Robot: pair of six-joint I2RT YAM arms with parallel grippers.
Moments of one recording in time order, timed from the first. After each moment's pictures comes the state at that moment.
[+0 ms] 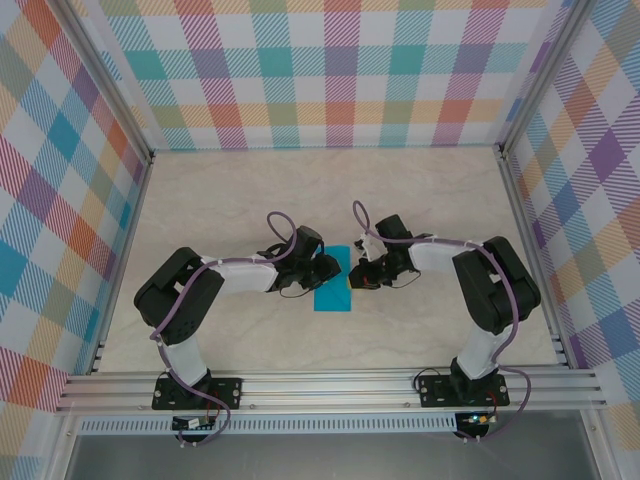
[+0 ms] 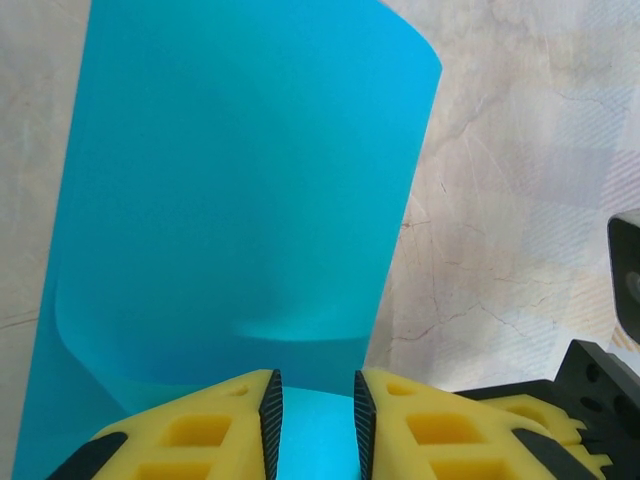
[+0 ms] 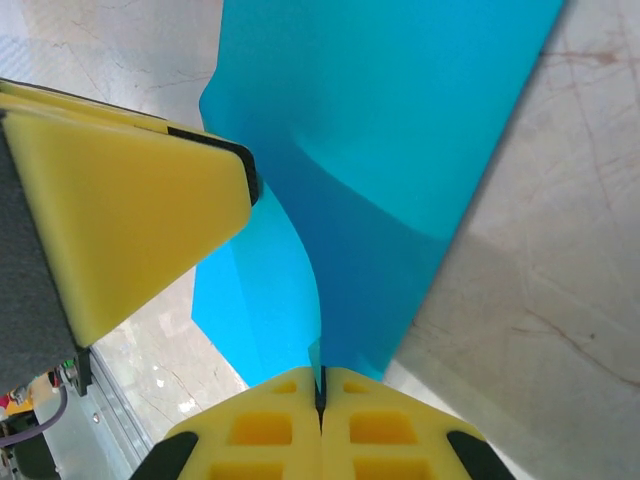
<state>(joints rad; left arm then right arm) -0.73 1.78 0.90 0.03 0.22 -1.16 0.46 1.76 0.89 -0.34 -0.73 0.31</state>
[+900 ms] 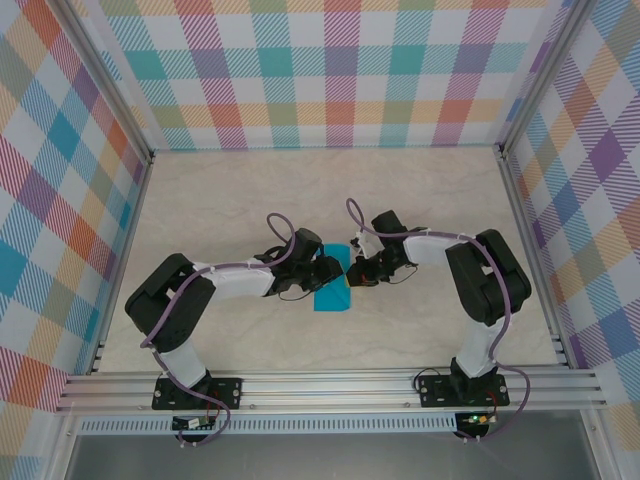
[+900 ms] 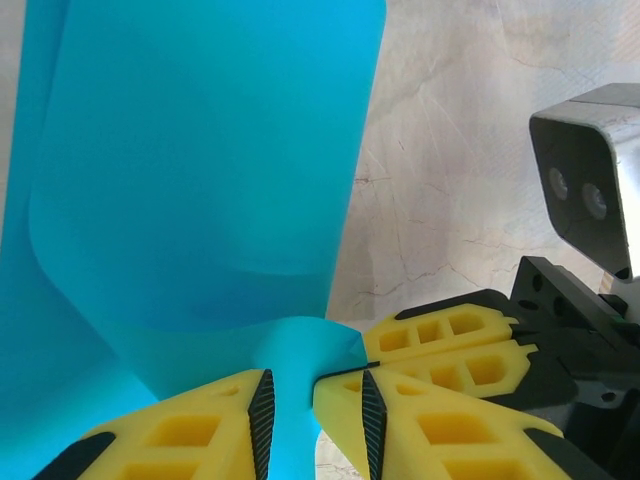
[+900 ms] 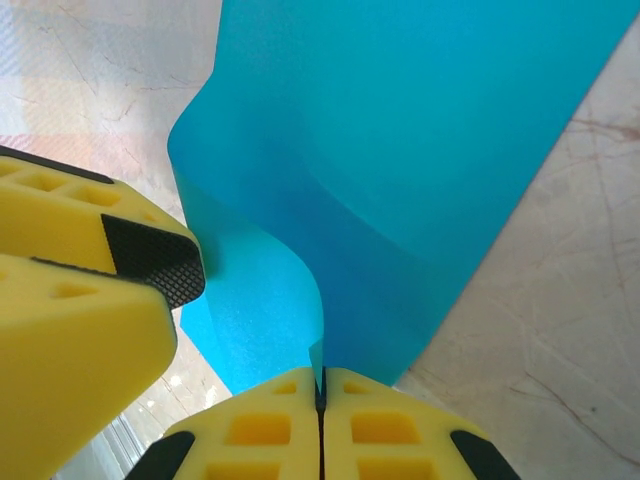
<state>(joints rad) -0.75 1.71 0.87 0.03 0.22 -1.15 0.46 1.83 0.97 -0.42 -0.73 0.23</state>
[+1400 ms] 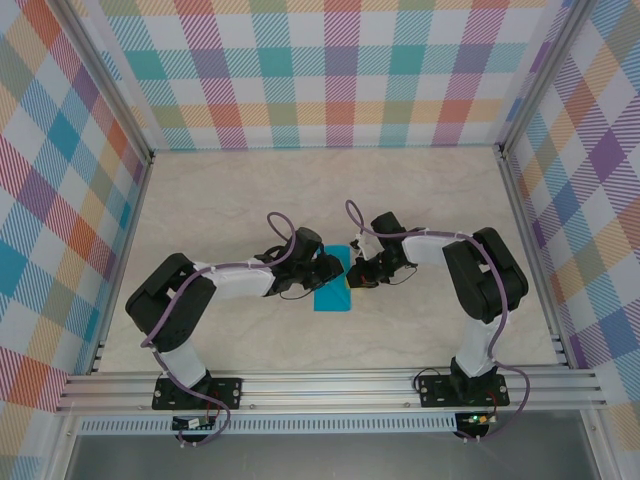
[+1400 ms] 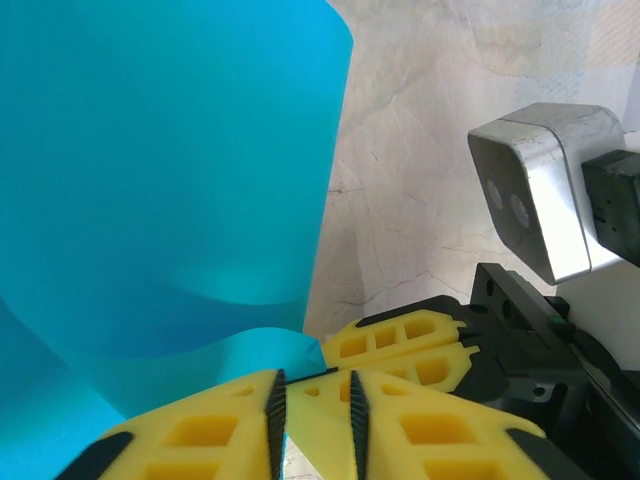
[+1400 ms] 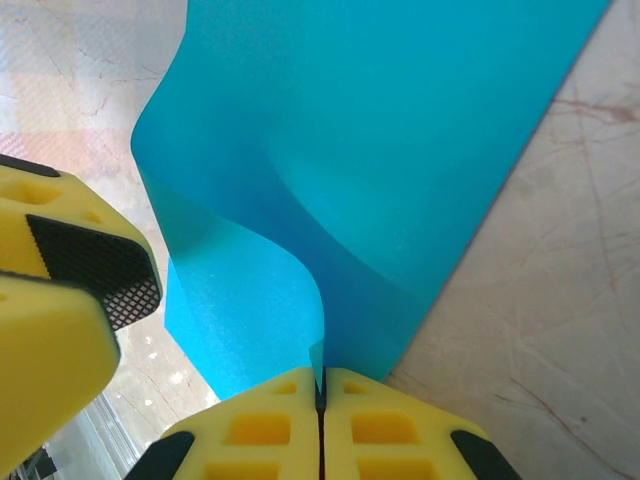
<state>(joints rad) -0.75 1.72 0.87 0.07 0.22 -1.15 0.46 1.85 0.97 -0.42 -0.73 0.23</state>
